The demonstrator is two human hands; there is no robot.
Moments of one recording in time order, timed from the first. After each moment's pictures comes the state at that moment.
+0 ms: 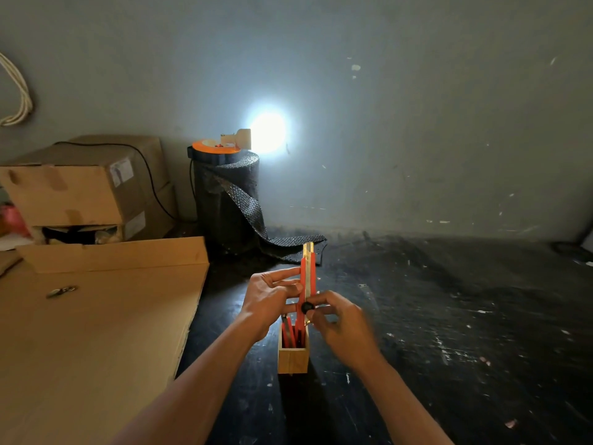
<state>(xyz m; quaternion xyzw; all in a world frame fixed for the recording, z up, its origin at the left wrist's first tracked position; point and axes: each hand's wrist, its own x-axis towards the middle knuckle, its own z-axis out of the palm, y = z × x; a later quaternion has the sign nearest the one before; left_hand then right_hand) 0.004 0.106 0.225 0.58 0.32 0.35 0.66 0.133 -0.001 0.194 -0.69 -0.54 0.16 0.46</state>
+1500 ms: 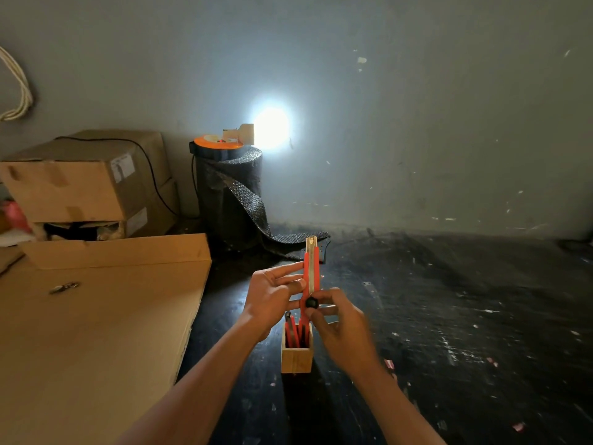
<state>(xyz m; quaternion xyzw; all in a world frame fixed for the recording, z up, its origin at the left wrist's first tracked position) 0.006 0.117 0.218 0.61 0.30 0.37 0.63 0.124 0.007 0.186 -0.68 -0.51 0.13 0.51</state>
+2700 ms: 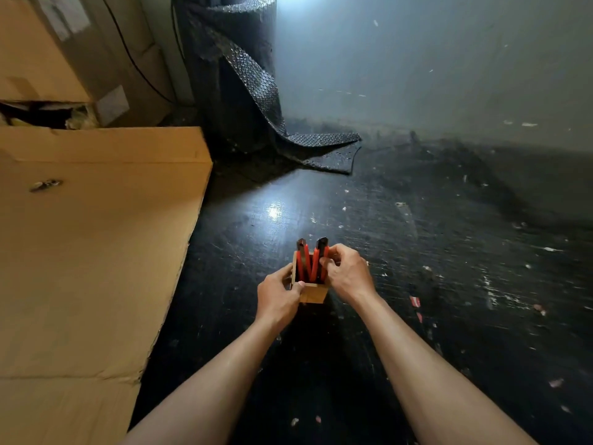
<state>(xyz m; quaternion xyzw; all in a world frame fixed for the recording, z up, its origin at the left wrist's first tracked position) 0.033 0.142 0.018 0.65 0.54 0.24 0.48 0.187 0.113 0.046 -0.80 -0.42 0.28 0.33</state>
